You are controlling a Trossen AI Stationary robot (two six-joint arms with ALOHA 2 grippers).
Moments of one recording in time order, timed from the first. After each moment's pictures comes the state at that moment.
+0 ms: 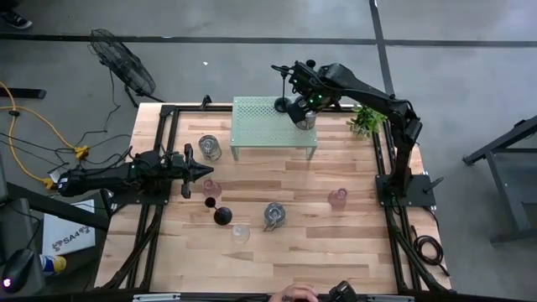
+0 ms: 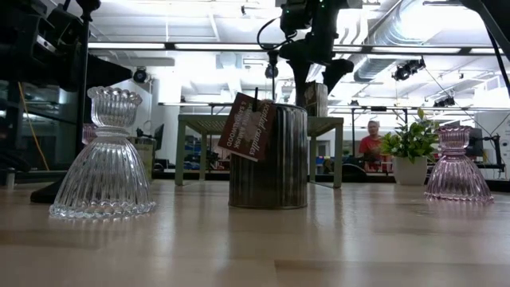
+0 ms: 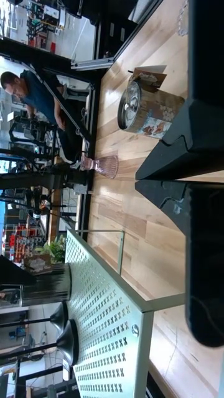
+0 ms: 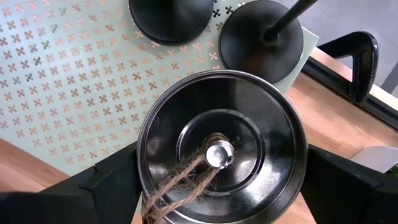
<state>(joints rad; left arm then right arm) 0.09 0.02 0.03 -0.01 0.01 -0.06 -0.55 1.90 1.97 -1.35 0.09 0.49</state>
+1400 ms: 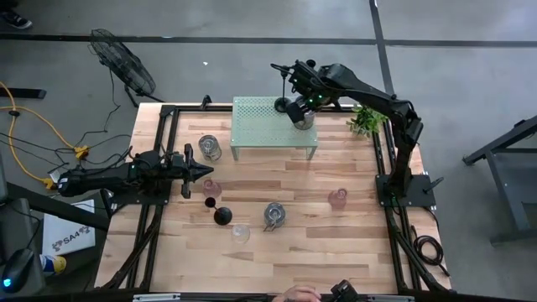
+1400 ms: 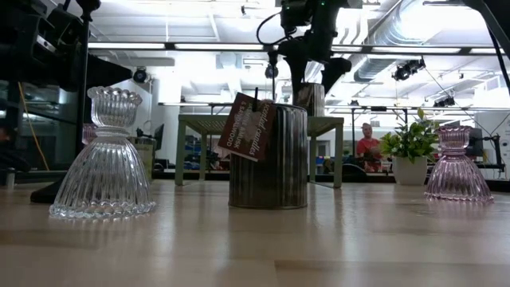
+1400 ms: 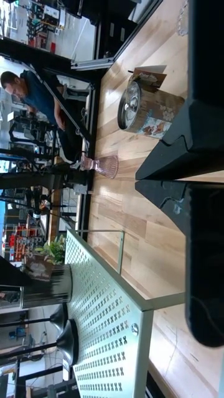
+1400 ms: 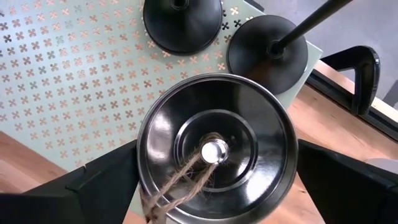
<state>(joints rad) 0.09 0.02 0.03 -0.01 0.01 -0.06 -0.54 1.89 1.97 -1.32 0.11 0.47</state>
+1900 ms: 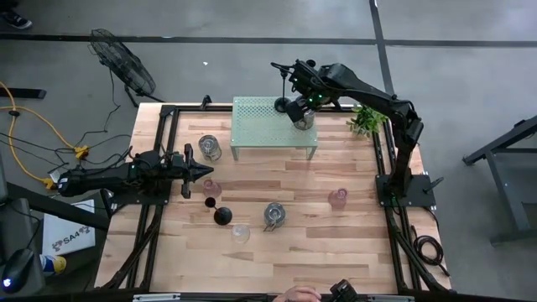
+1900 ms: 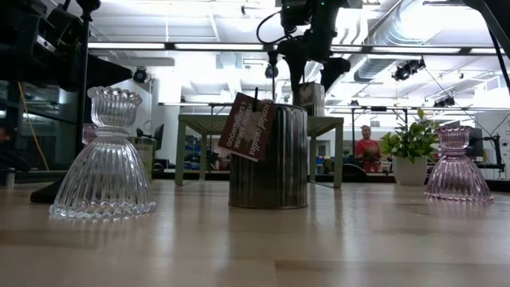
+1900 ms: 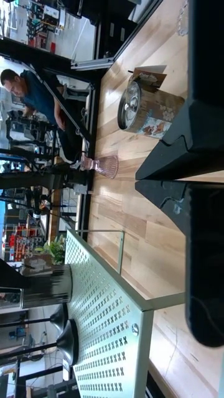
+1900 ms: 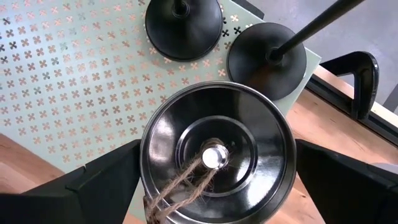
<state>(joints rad) 0.09 0.02 0.03 -0.01 0.01 -0.06 -0.54 1.88 1.97 -1.30 0.11 0.46</state>
